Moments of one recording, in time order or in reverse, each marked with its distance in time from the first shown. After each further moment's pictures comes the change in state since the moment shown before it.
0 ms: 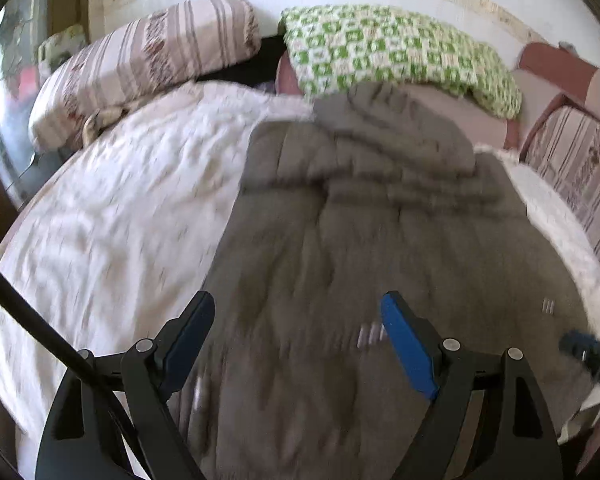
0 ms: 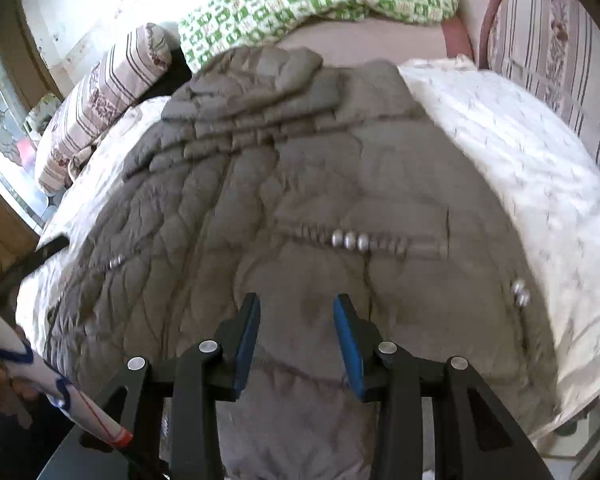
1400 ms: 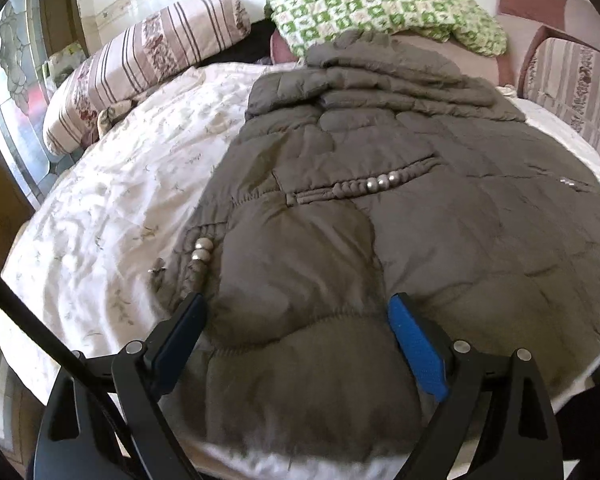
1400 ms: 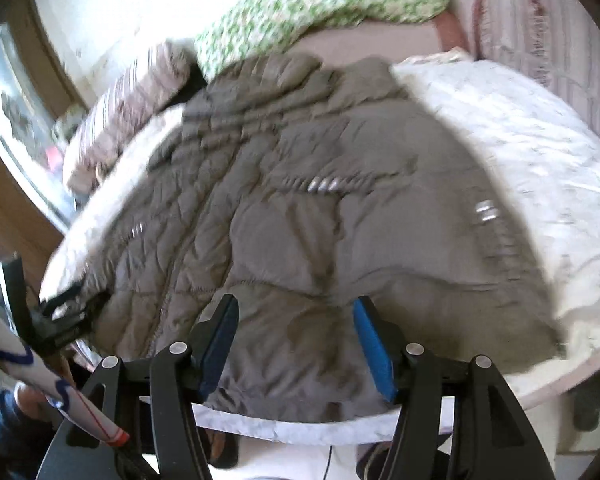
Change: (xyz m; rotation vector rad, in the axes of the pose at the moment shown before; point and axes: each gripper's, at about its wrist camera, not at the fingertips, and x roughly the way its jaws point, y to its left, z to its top) left arm -0.012 -0.010 -0.092 0.138 -0.022 0.087; right arm -0.041 -0.042 -0.058 0.031 -0.097 0.100
